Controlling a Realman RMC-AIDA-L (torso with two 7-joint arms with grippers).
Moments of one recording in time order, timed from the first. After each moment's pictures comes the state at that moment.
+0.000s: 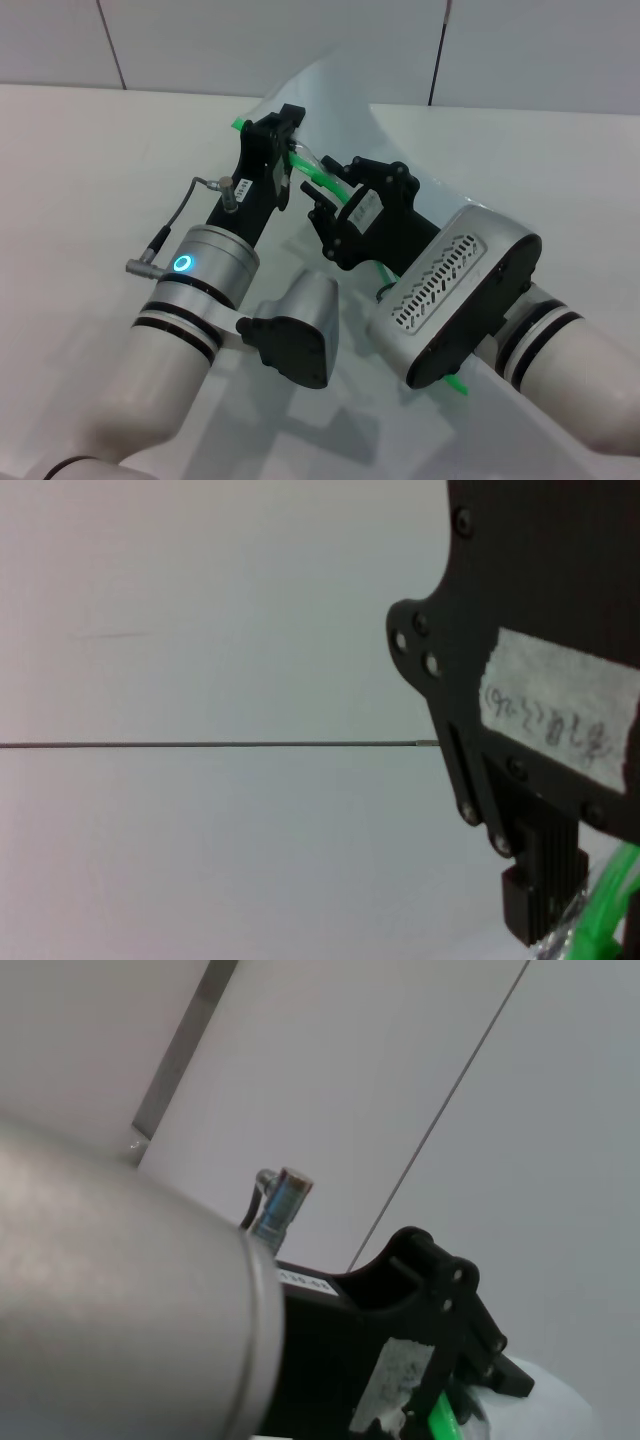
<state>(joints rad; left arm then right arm) -0.52 -2.02 2.86 0.86 1.55 -1.15 -1.09 0.34 2.02 -2.45 -1.20 -2.05 0.32 2.04</state>
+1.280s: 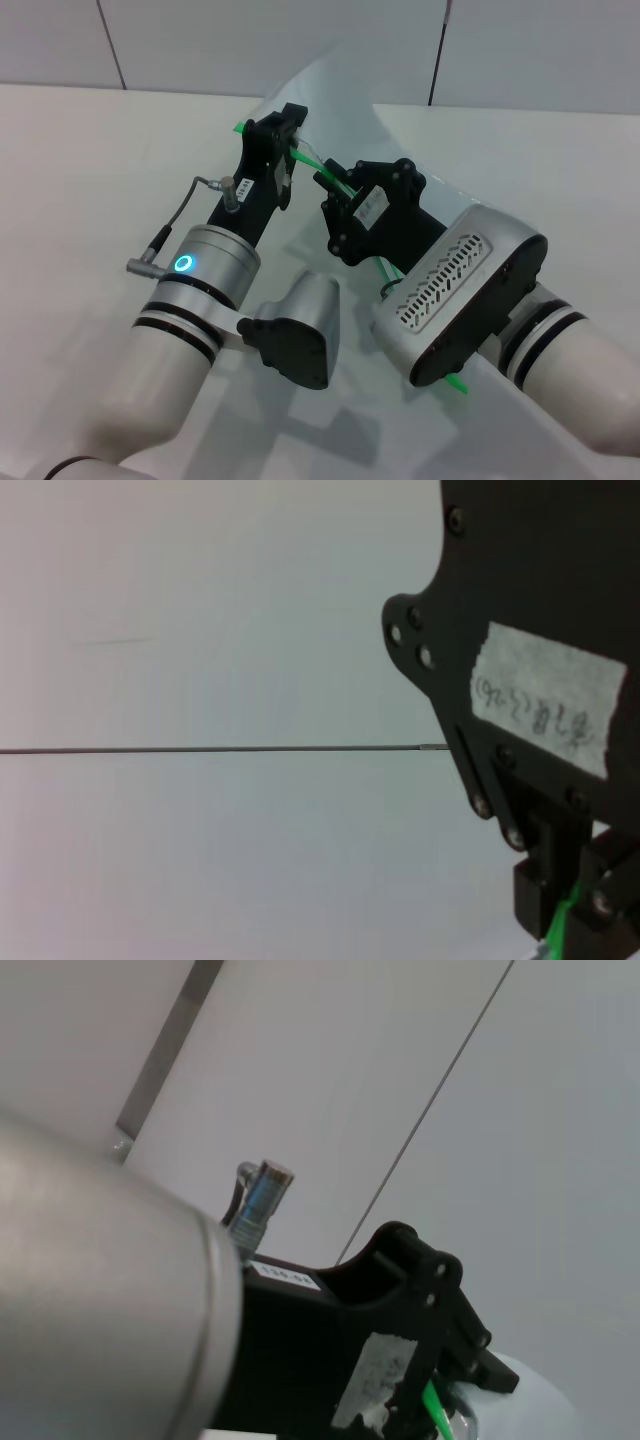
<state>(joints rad) -0.52 -2.02 2.86 0.86 1.56 -1.15 -1.09 0.33 2.02 -2.45 -1.19 -2.05 0.35 2.05</state>
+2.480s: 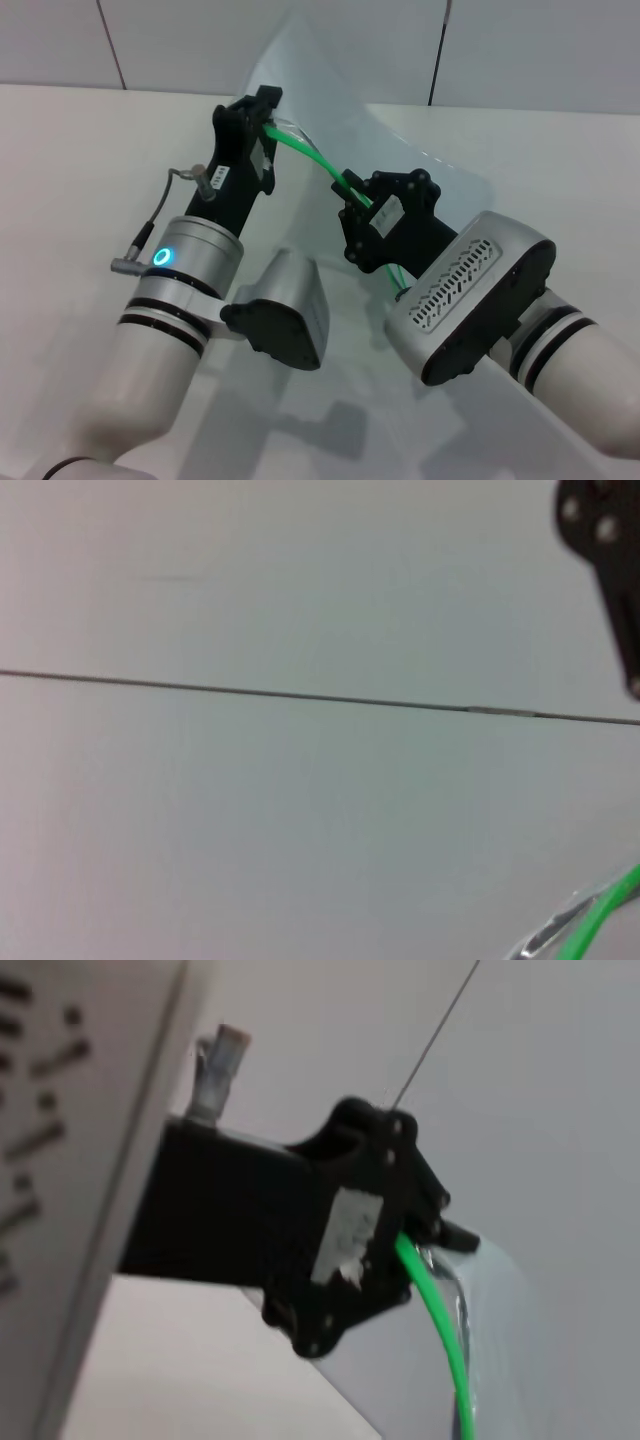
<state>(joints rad) -0.51 -2.02 2.85 0.86 1.55 -1.22 -1.17 0.33 2.02 -2.44 -1.15 -2.05 0.35 2.06</state>
